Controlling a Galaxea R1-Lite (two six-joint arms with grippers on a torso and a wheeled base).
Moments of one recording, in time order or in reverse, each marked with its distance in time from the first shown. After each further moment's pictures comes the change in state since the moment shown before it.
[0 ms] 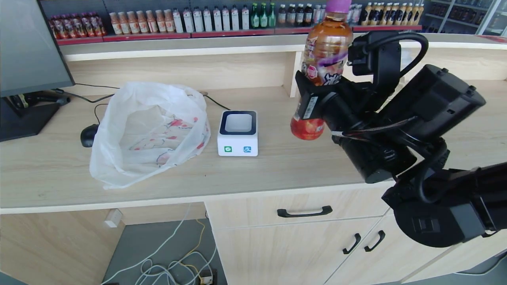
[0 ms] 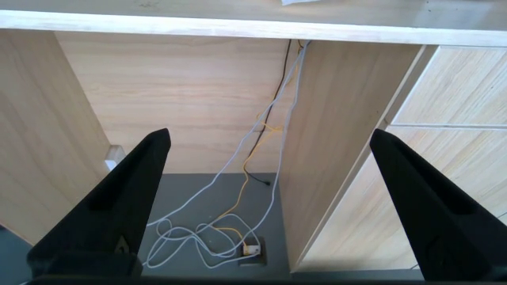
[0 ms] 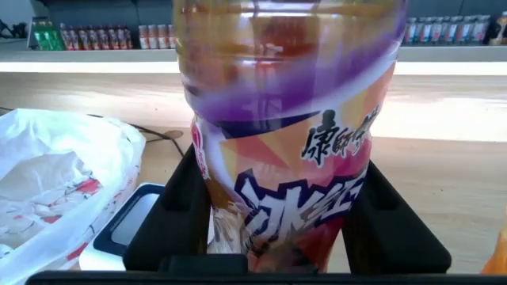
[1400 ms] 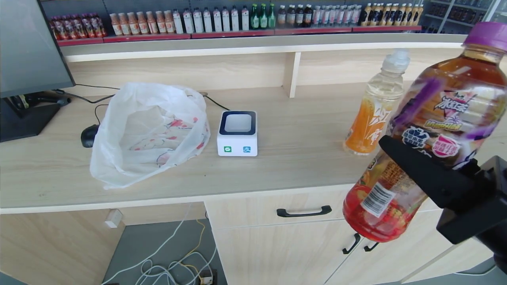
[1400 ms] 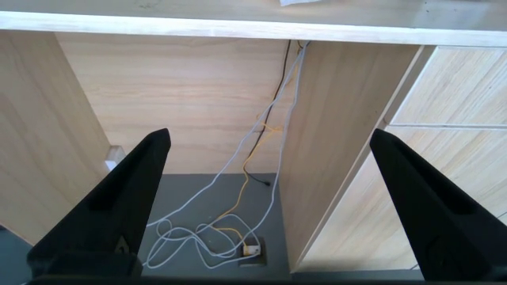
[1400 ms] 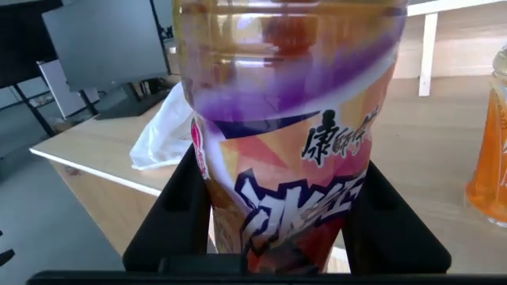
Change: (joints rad) left arm 0.000 0.000 0.000 0.000 0.000 0.000; right arm 0.166 -0.573 0.686 -0.001 0.180 0.256
